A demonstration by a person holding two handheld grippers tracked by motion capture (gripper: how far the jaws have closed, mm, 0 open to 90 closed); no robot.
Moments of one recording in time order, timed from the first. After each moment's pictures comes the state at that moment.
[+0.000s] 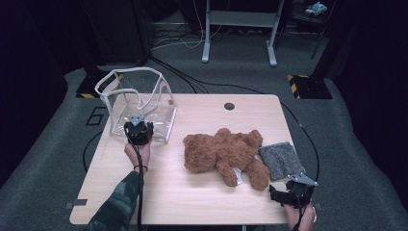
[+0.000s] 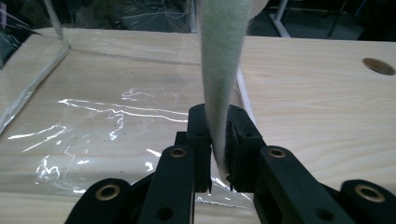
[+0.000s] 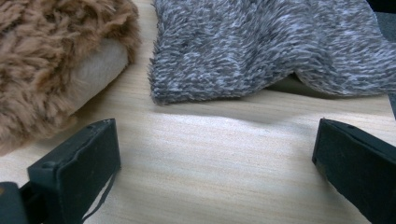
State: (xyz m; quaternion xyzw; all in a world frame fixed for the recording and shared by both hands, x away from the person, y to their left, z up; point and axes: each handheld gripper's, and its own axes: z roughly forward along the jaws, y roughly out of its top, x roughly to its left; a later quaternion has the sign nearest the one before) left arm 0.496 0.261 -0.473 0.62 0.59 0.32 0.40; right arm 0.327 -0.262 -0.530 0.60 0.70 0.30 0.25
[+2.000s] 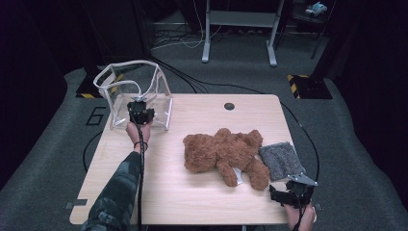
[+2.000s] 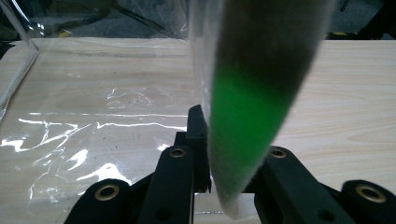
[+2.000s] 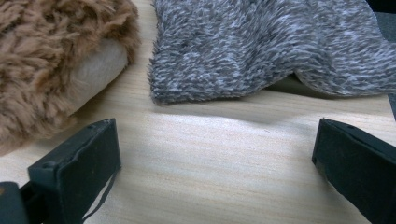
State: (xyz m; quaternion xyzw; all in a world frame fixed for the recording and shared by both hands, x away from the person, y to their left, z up) left arm 0.576 0.270 -0.455 0.64 0.61 0.27 0.37; right arm 0.328 -0.262 -0.530 0.60 0.70 0.30 0.25
